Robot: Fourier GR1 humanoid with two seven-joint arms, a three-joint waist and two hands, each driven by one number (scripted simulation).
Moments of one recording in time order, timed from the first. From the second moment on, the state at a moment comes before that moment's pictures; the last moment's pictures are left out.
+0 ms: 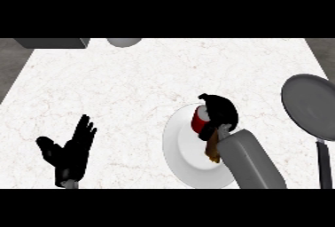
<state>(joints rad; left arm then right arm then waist) 0.07 0.10 -0.06 -1.43 0.25 0.23 0.10 -0.47 -0.03 0.26 -1.16 0.88 0.23 0.62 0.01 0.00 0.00</state>
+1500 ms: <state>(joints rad) 0.09 0.08 -0.04 -1.44 0.22 0.22 0.12 -0.50 -0.05 0.27 -1.19 1.23 -0.11 0.76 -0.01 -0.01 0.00</state>
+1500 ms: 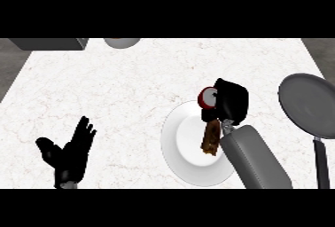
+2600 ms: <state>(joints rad) 0.09 0.07 -0.04 -1.46 0.20 0.20 0.13 -0.49 -0.24 -0.06 -1.38 1.20 -0.25 0.72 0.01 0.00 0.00</state>
